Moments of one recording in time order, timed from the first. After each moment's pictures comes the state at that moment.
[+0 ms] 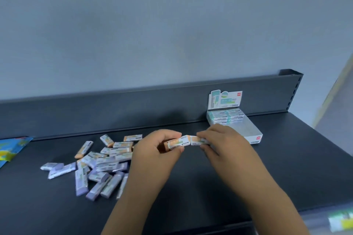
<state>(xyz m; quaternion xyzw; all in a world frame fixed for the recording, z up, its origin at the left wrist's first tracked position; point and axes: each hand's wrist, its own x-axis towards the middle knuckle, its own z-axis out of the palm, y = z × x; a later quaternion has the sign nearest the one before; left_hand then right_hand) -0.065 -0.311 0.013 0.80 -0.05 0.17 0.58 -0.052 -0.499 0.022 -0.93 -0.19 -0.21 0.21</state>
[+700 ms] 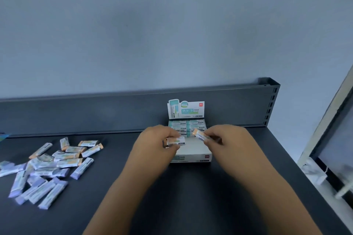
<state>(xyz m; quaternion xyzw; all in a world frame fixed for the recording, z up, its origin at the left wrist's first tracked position) -0.002 -0.461 0.024 0.93 -0.04 0.17 0.33 0.020 -0.668 0.032 -0.95 -0.13 -0.11 0.28</state>
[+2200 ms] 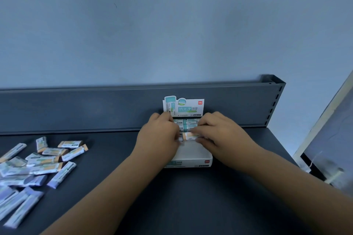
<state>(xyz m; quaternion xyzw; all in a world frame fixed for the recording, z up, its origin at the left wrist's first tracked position) 0.071 -0.467 0.001 0.98 -0.08 0.16 0.09 0.099 -0.678 -0.005 -0.89 -0.39 -0.22 0.11</state>
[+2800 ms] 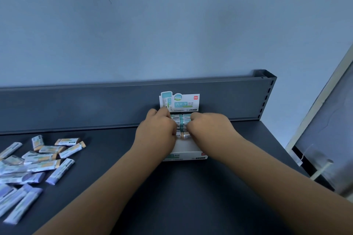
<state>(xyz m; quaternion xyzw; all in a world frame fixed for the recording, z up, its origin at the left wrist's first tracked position) 0.071 -0.469 -0.002 0.98 -0.06 0.15 0.08 0.085 -0.635 0.013 -0.94 -0.28 -0.13 -0.14</state>
